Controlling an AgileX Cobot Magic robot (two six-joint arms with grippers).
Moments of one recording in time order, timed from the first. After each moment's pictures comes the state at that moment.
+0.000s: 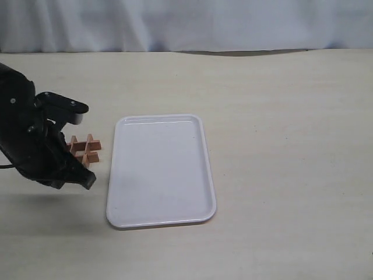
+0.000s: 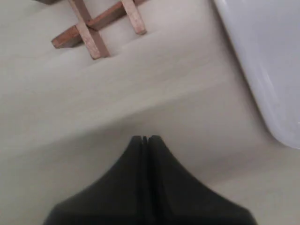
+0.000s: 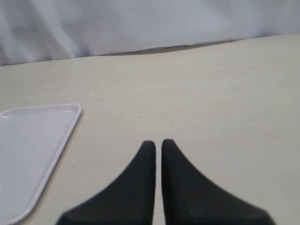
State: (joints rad) left arm -0.43 1.64 -0.82 0.09 0.75 -0.10; right arm -0.19 0.00 0.00 0.07 0.35 0.07
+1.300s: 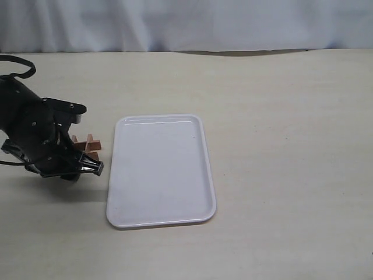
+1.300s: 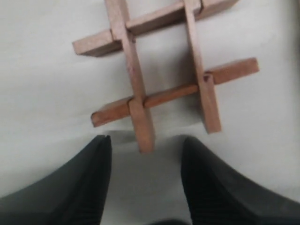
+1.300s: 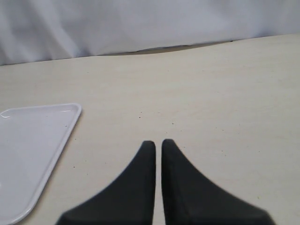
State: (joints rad) left arm -0.38 1.84 -0.82 0.32 0.48 -0.45; right arm -0.19 0.00 0.00 0.07 0.35 0.07
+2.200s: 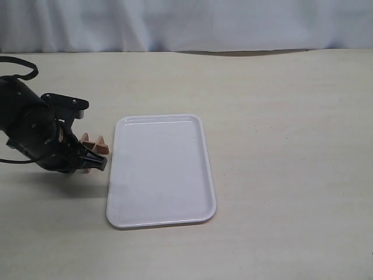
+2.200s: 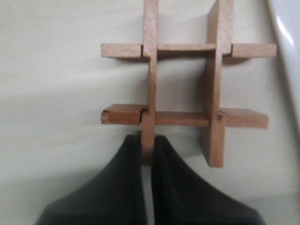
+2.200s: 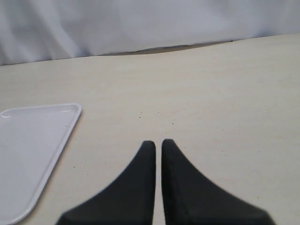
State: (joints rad) left arm -0.38 1.84 -0.82 0.37 0.41 -0.49; right arm -0.19 0.00 0.00 0.07 0.35 0.07
